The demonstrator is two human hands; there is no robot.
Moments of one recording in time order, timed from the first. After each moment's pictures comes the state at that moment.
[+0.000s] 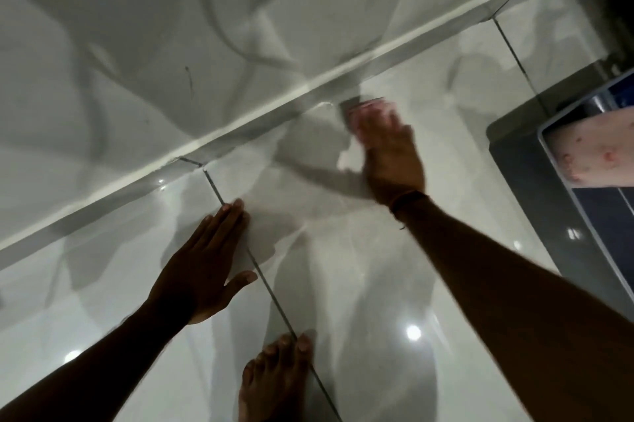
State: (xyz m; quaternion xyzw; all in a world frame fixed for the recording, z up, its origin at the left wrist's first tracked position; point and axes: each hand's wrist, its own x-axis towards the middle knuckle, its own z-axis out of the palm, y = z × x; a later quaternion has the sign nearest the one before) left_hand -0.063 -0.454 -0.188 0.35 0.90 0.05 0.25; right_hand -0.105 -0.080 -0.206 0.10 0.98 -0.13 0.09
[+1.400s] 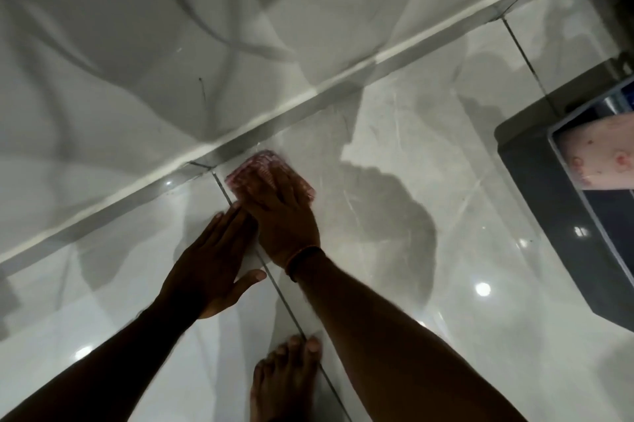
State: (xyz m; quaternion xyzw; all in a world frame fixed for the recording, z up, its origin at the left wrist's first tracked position) left_hand -0.074 -0.448 -0.177 0.36 0.89 0.06 0.26; right_hand -0.075 -0.267 -0.203 -0.04 0.96 -0.25 0.15
